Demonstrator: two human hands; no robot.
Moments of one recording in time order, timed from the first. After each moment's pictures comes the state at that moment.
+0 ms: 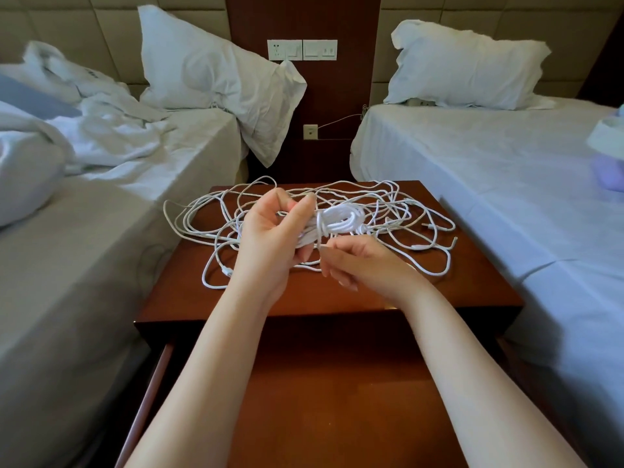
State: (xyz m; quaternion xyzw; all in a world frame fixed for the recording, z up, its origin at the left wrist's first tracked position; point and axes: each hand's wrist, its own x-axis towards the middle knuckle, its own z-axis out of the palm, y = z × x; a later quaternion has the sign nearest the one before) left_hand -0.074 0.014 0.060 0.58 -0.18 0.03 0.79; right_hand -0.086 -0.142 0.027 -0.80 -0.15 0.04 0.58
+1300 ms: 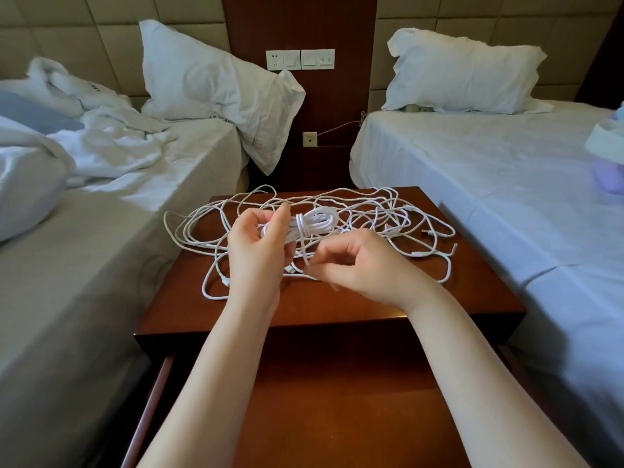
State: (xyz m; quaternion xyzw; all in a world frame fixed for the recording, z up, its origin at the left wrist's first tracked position) left_hand -0.063 0.015 0.052 0.63 -0.06 0.13 0.76; right_hand -0.100 -0.128 0.057 -0.85 -0.19 -0.03 0.49
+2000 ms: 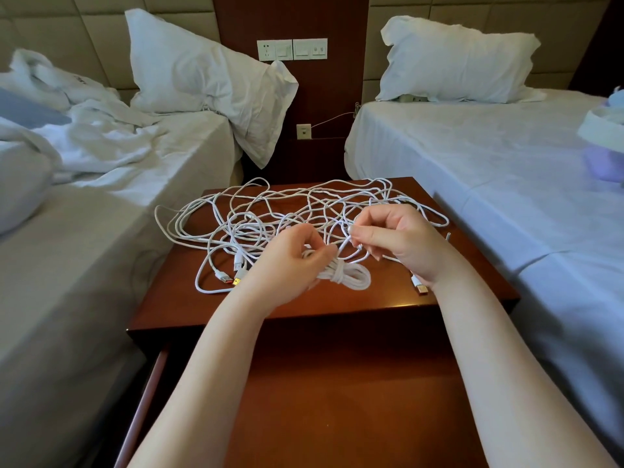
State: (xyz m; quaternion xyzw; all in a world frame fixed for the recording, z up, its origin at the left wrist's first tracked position) left_hand -0.075 0.010 0.051 0.84 -0.24 -0.06 0.49; right_hand -0.098 -0.174 0.056 -0.81 -0.13 -0.07 0.57
